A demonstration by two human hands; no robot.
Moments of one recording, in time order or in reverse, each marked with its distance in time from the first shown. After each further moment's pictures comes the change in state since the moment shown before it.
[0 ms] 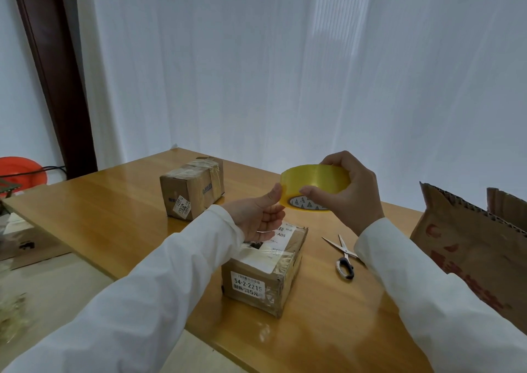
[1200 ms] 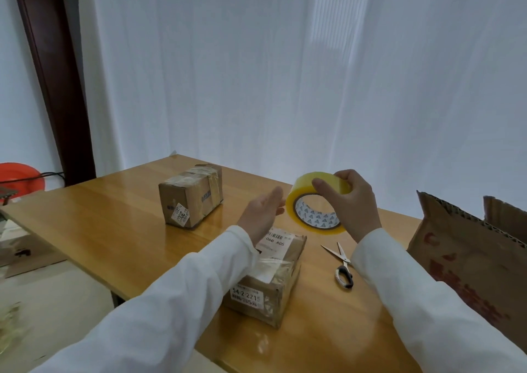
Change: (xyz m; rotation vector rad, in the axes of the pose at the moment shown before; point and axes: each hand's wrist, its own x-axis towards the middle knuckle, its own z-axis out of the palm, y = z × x) left_hand 0.005 -0.004 0.035 0.169 0.394 0.387; right_hand 0.006 0.028 0.004 0.015 0.038 0.355
